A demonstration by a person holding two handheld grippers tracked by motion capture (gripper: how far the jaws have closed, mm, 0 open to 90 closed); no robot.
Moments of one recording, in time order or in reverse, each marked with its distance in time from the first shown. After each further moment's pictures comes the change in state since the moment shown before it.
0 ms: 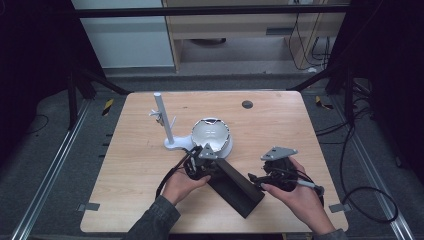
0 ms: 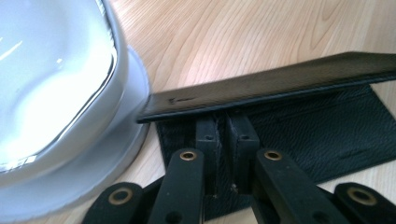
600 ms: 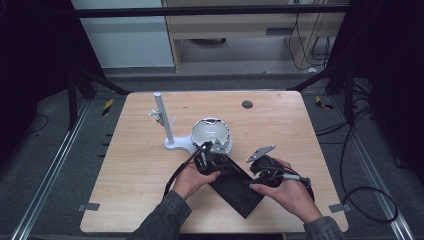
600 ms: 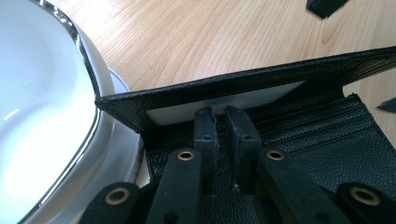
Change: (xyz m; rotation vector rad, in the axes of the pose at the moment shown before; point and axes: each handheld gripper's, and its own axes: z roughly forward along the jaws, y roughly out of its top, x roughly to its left) left arm 0.000 0.021 0.016 0.000 -0.001 -0.006; right arm 0.007 0.007 0.033 0.199 0.080 -0.079
